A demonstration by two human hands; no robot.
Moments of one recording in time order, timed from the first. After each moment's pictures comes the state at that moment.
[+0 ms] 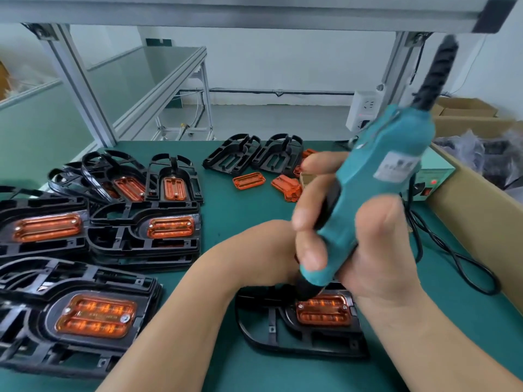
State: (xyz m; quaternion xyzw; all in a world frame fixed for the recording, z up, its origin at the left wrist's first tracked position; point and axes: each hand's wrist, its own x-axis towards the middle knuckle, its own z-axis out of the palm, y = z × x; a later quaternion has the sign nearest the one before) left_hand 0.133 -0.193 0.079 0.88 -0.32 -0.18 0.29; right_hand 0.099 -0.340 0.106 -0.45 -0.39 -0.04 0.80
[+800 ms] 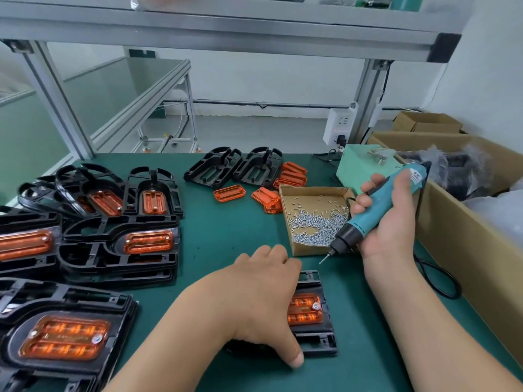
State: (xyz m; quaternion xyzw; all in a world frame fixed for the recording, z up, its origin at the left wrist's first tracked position) left_hand 0.100 -0.216 0.092 0.92 -0.32 -0.22 0.06; right_hand 0.172 -0.443 0.065 -0.37 0.07 -0.21 0.90
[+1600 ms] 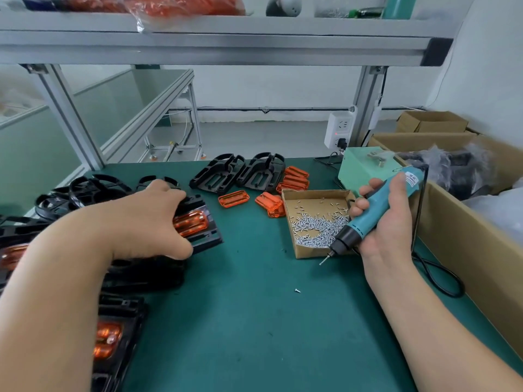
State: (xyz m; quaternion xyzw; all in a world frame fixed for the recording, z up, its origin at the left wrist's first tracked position) left_hand 0.138 -0.093 0.175 0.98 -0.06 -0.16 0.05; right_hand 0.178 -0.445 0.059 -0.38 0.08 -0.21 0.90
